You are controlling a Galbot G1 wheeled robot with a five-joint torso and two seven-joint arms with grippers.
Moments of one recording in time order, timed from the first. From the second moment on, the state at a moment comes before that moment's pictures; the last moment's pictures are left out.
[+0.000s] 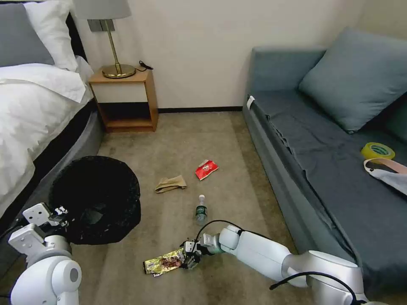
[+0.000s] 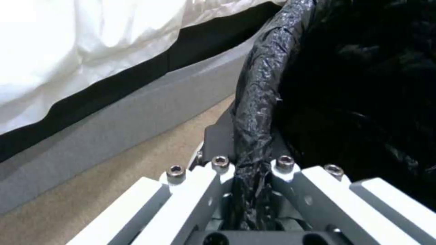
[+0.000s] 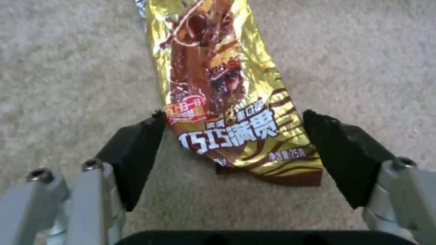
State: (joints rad) left arm 1.44 -1.60 -0.93 -2.27 -0.33 0.56 -0.35; right arm -0.45 1.39 -0.87 0.70 0.23 0.18 -0.58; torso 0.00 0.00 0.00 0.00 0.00
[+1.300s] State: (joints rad) left arm 1.43 -1.61 -0.92 -2.26 -0.30 0.53 -0.34; right arm -0.46 1.37 -0.87 0.71 0.23 0.21 -0.59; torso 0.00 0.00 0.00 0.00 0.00
